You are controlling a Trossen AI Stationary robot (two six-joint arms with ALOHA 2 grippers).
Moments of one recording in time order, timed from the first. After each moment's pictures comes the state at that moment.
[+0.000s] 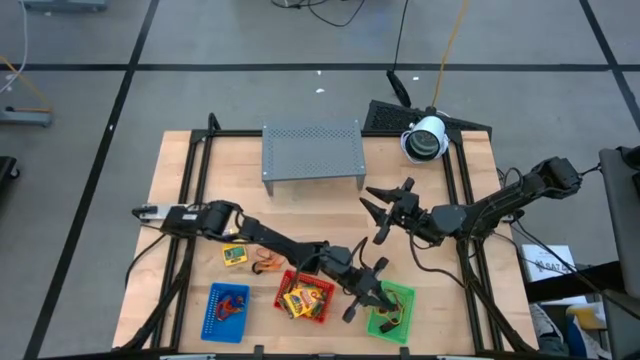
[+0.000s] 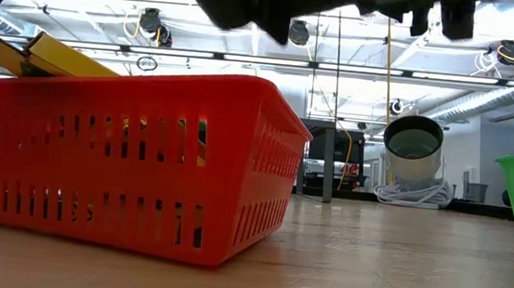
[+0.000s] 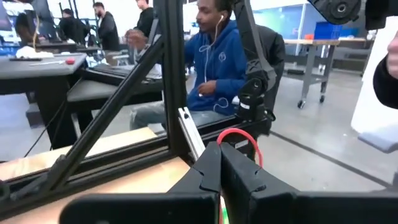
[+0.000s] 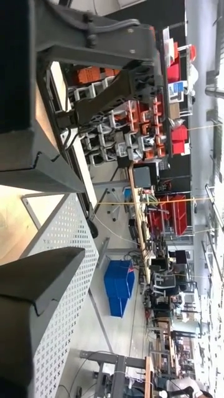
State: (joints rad) left arm -0.28 2.35 1.64 0.75 0.36 0.03; right arm 0.35 1.18 0.59 0.74 0.86 0.01
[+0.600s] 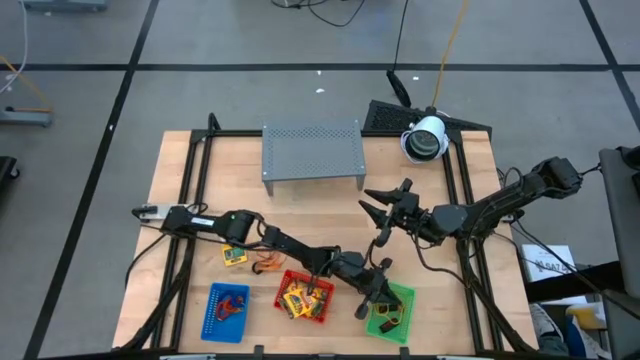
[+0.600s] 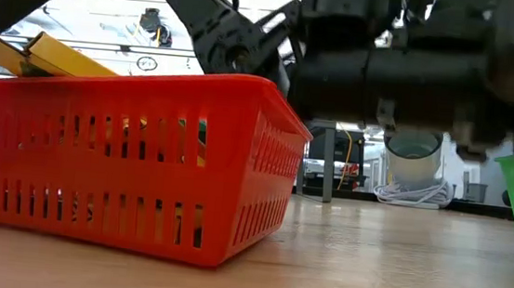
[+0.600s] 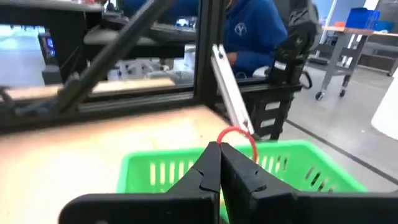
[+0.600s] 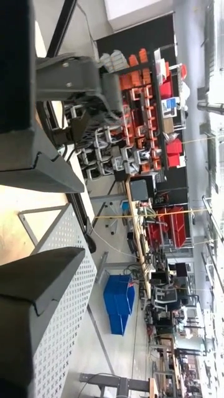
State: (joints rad) left arm -0.25 2.59 1.79 0.76 0.31 -0.04; right arm 0.36 1.18 0.59 0.76 0.81 0.05
